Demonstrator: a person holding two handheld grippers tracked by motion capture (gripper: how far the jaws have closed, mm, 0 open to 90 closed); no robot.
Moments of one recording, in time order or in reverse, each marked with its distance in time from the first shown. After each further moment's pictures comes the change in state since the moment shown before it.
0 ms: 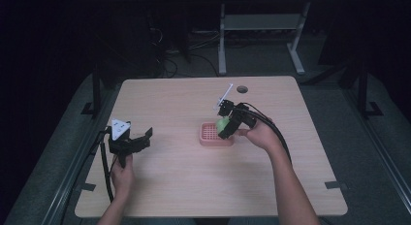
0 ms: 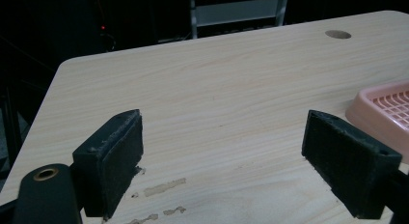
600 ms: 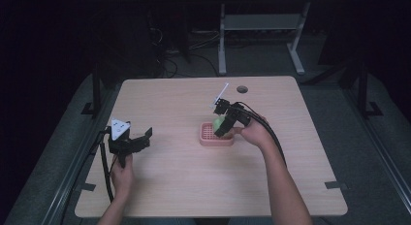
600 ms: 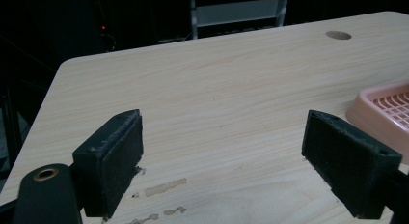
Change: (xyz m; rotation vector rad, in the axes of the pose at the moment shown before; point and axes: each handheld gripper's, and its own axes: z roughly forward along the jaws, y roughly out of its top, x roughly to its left) left arm 0.001 0.000 0.000 -0.003 0.001 0.000; right arm -0.012 0.009 0.023 0.013 0.013 0.034
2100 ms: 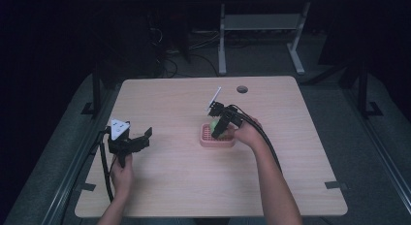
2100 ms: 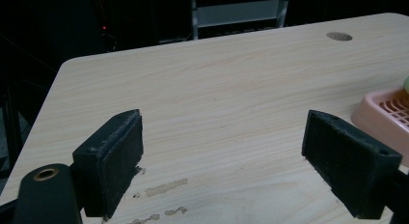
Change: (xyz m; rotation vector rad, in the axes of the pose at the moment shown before) left arm 0.001 0.000 0.000 -0.001 0.002 -0.008; right arm -0.003 0.011 0.033 0.067 -0.014 0.033
